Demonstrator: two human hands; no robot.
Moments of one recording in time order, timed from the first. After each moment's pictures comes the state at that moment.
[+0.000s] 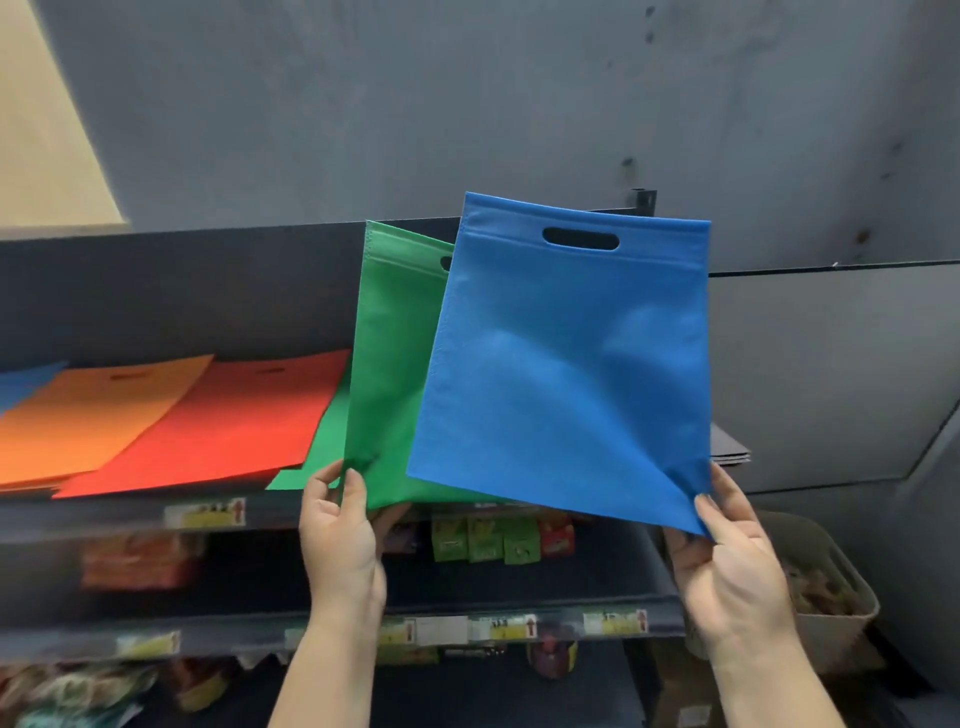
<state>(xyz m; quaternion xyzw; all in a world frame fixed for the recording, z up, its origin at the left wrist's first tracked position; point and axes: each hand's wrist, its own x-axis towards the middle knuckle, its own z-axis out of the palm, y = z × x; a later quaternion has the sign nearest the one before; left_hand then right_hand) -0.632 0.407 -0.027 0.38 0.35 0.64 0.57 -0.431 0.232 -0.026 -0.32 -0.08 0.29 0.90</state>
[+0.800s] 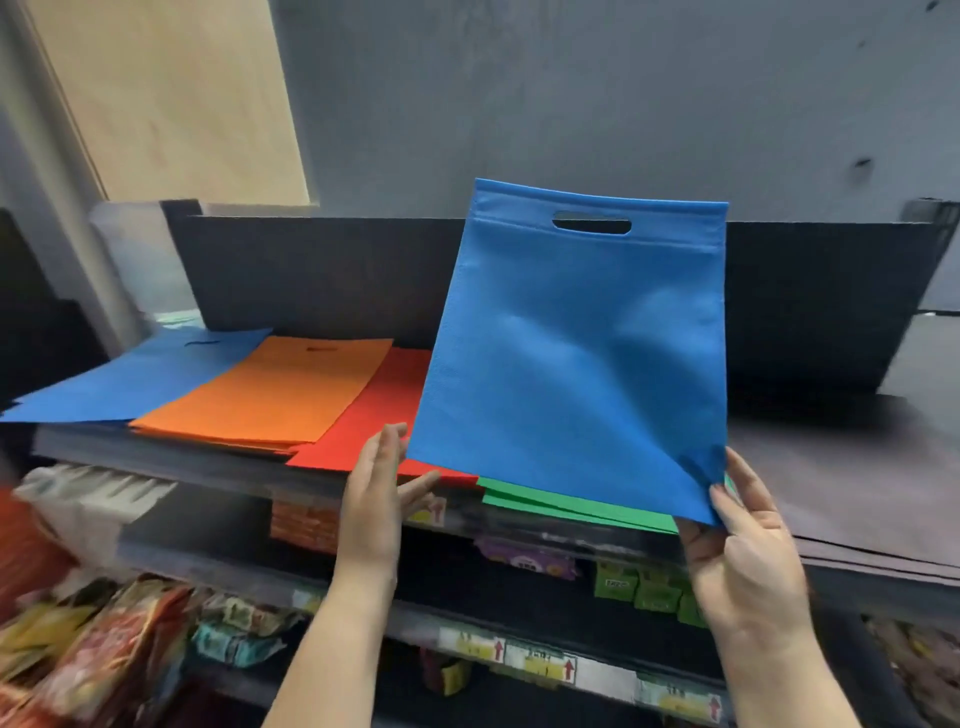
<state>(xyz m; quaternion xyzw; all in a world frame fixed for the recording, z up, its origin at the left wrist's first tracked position) -0.782 0.495 0.015 0.50 0.38 0.55 0.54 -0.558 0.393 0.000 -0.33 -0.14 0.36 0.86</state>
